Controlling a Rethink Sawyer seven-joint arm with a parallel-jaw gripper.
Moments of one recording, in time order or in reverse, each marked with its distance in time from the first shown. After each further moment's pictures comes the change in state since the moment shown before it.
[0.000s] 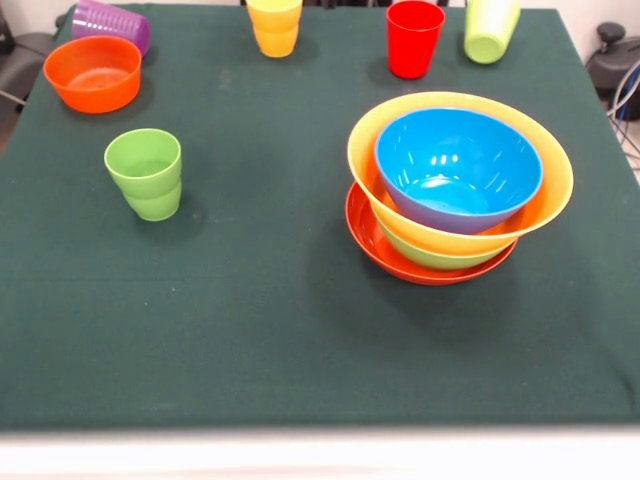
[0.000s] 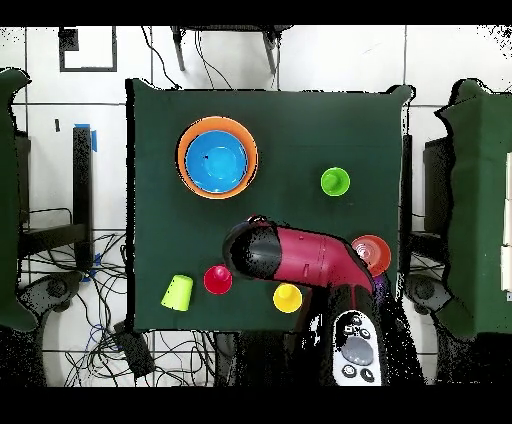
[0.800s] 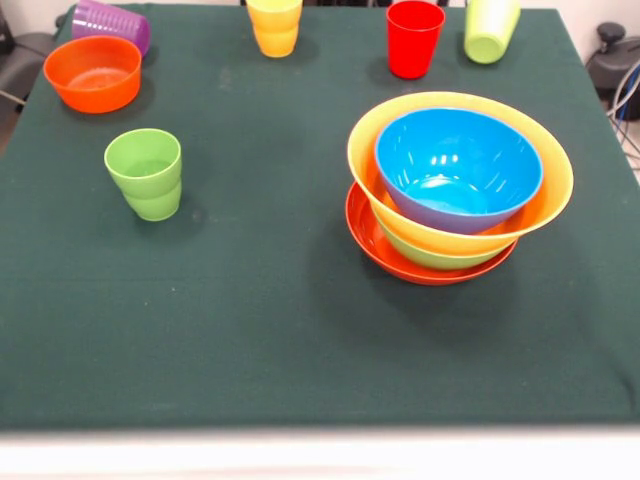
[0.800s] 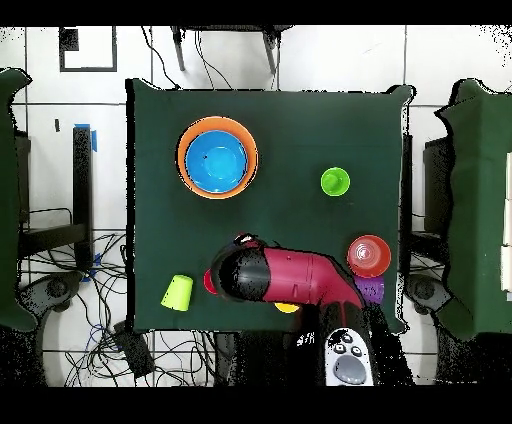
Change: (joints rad) arm -0.023 -0.066 0.051 0.120 -0.043 -0.028 0.000
